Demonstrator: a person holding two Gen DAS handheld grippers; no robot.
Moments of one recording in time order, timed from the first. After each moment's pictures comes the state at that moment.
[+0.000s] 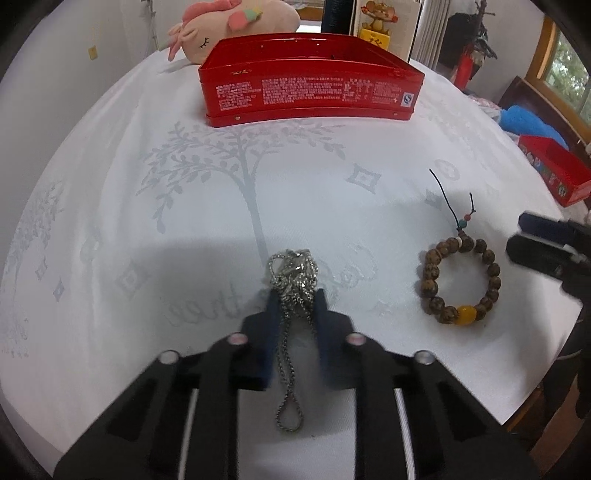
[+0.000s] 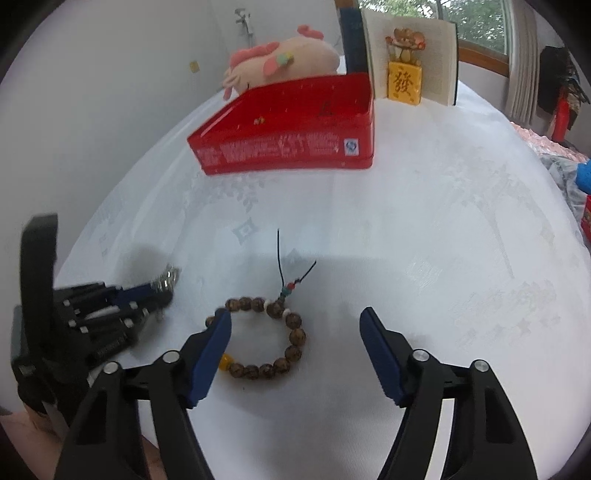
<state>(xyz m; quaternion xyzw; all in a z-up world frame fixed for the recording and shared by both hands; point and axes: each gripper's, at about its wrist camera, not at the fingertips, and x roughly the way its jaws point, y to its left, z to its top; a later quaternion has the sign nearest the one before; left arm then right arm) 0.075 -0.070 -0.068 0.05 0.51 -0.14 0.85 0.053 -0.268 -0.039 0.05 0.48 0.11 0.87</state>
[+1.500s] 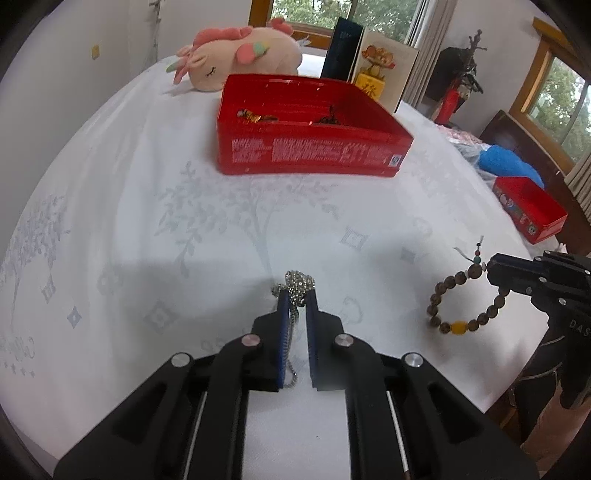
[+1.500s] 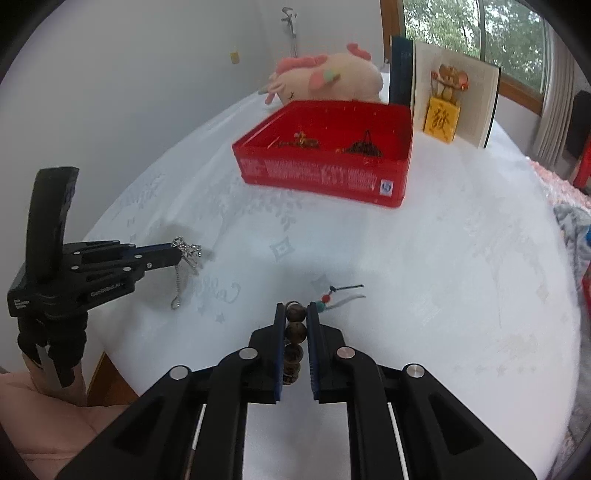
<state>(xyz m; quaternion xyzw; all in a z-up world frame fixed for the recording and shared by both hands) 0.082 -0.047 -0.020 0.00 0.47 -0.17 0.87 0.052 -0.254 0.010 -0.01 0.46 0.17 0.87</state>
